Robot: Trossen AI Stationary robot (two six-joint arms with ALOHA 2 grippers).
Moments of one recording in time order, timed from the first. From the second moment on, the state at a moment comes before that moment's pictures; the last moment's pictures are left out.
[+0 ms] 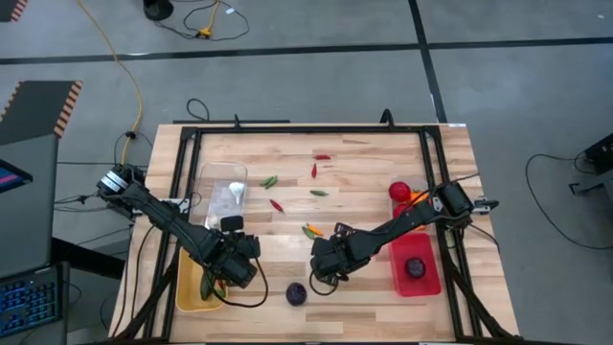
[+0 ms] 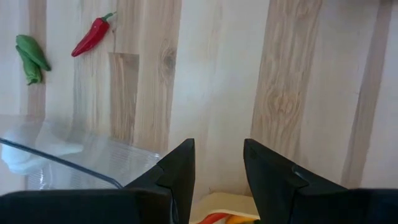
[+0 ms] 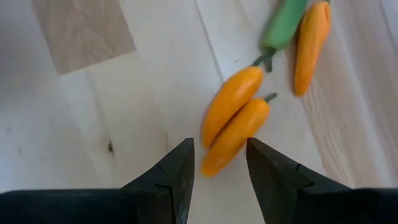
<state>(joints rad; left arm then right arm) -0.57 1.56 1.17 -1.09 -0.32 -0.67 0.39 2.02 1.39 -0.69 0.31 0.68</state>
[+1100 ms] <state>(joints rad) -0.57 1.56 1.17 -0.89 -0.33 -0.55 0.39 1.98 1.32 -0.66 0.27 0.70</state>
